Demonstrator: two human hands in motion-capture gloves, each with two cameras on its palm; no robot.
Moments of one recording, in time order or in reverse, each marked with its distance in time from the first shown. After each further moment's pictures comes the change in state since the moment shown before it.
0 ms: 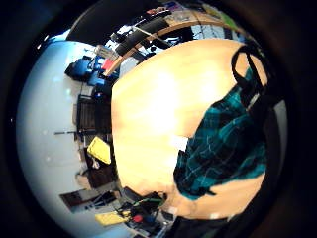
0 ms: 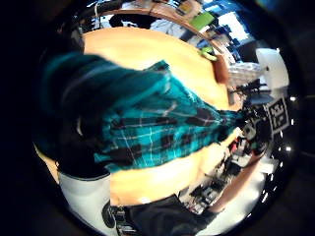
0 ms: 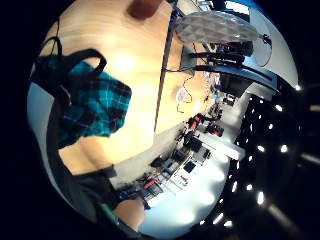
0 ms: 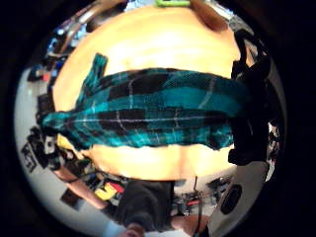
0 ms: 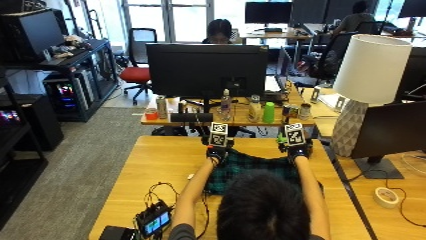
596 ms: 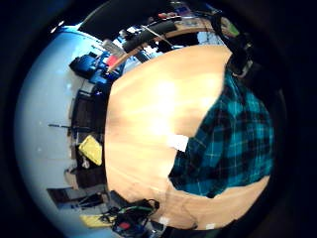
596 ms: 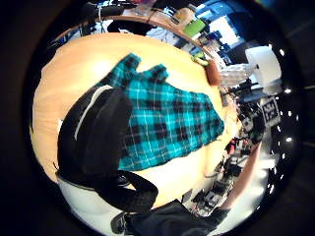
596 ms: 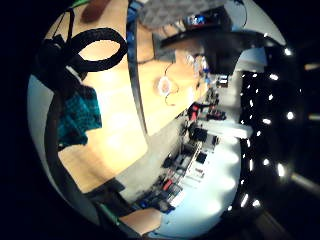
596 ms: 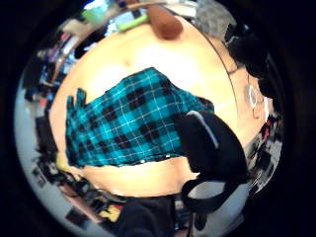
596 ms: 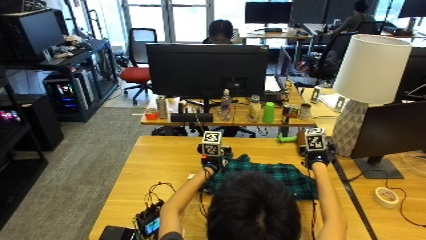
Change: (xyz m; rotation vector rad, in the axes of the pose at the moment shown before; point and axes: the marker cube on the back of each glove) left arm 0.014 -0.005 0.012 0.260 0.034 0.025; right arm 0.094 0.010 0.027 -0.010 0.181 0.134
